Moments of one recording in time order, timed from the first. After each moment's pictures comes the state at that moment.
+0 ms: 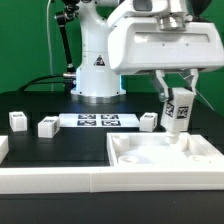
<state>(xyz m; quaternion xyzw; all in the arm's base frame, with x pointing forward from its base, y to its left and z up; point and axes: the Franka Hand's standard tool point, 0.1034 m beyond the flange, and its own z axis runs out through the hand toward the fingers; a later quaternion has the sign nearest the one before) 0.614 0.085 0.123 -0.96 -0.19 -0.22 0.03</state>
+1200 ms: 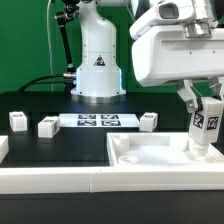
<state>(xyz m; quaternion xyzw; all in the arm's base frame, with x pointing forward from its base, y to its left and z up) 0.636 0.115 0.111 -0.95 -0.20 -0.23 0.04</state>
